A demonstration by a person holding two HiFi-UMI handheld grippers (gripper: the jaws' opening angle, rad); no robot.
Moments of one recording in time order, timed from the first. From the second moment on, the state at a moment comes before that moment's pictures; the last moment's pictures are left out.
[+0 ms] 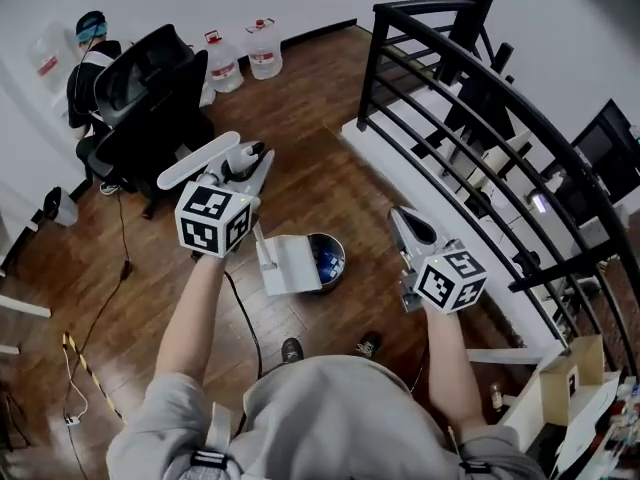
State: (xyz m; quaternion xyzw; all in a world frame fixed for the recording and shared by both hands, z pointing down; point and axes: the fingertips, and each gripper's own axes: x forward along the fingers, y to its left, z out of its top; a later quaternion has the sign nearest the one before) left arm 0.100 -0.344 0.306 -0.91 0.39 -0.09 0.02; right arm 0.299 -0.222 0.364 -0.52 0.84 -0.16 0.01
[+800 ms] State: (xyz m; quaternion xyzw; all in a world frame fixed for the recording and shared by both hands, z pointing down) left arm -0.079 -0.300 0.247 -0.91 0.42 0.05 0.00; right arm 0.155 -0.227 0.359 -0.48 0.87 -0.14 -0.02
